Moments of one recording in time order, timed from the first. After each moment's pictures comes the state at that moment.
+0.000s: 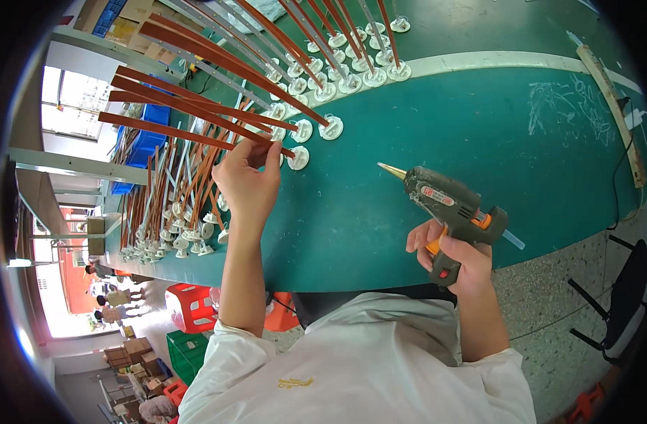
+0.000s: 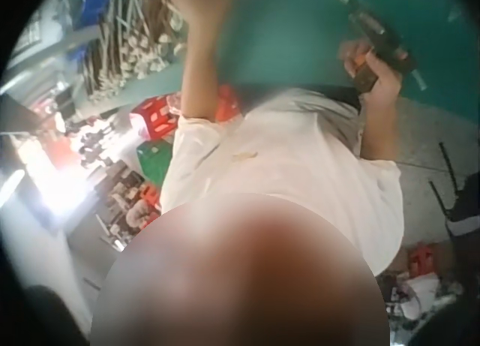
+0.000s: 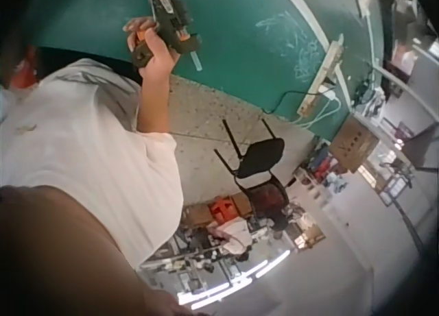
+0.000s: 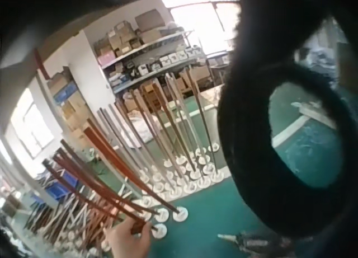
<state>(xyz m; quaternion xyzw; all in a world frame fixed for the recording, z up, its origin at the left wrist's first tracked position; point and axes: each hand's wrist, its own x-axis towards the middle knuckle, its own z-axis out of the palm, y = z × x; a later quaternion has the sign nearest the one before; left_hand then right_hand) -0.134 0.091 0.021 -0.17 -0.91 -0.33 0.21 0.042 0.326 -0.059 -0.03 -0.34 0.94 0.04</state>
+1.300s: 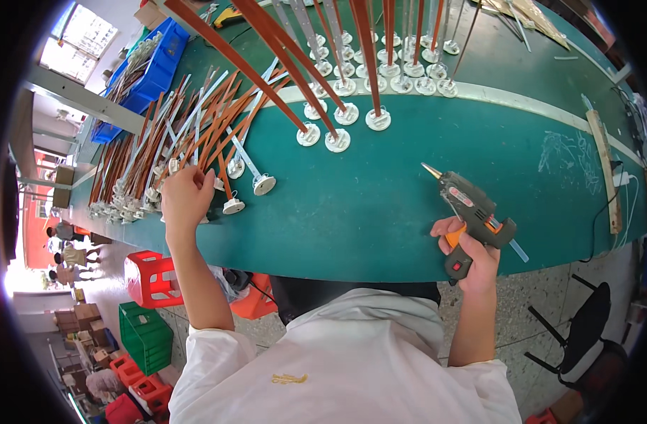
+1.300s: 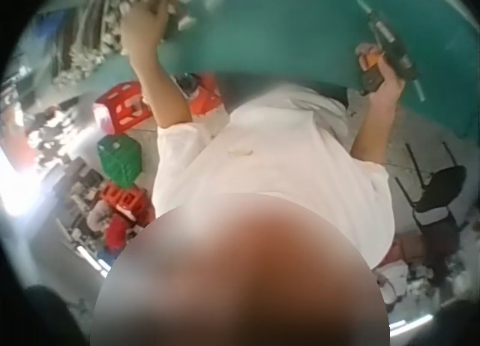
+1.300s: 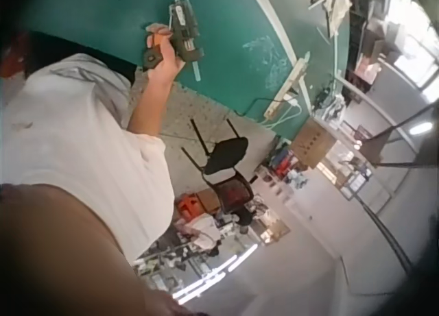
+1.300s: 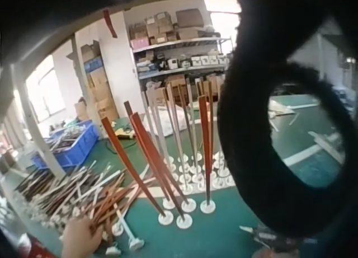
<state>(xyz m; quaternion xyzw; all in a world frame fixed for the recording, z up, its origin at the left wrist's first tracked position) -0.113 -0.098 0.026 0.07 -0.99 -0.05 0.07 0.036 0.314 -0.049 -0.06 -0.50 0.86 0.07</state>
